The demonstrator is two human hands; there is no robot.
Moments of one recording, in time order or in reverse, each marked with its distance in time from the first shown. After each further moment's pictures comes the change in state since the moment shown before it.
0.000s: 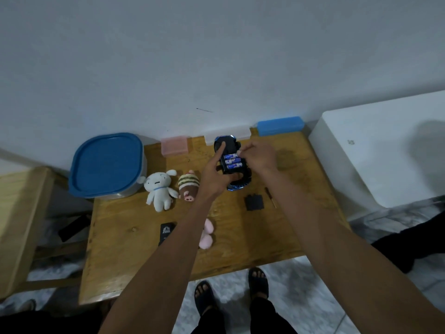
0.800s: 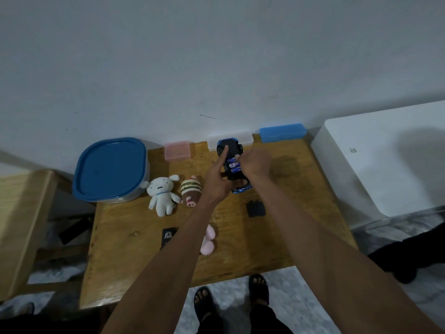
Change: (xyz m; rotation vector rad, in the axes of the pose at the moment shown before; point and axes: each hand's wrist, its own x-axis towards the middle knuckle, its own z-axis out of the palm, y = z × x) left_hand 0.001 0.005 -0.001 0.043 -0.041 0.058; right_hand -0.012 -0.027 0.015 -0.079 0.088 0.088
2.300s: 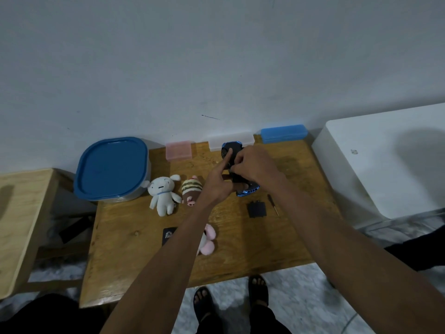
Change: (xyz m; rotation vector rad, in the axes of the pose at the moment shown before) left_hand -0.002 0.007 -0.006 -0.051 -0.113 -0.145; right_hand -0.010 -0.008 -0.029 -0.449 -0.226 -0.461
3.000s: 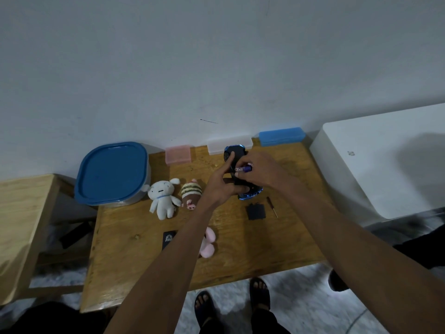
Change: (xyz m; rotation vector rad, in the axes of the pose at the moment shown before) left_hand -0.002 0.005 0.005 -0.096 -0.050 0.007; right_hand -0.005 0.034 -0.007 0.071 -0.072 -0.163
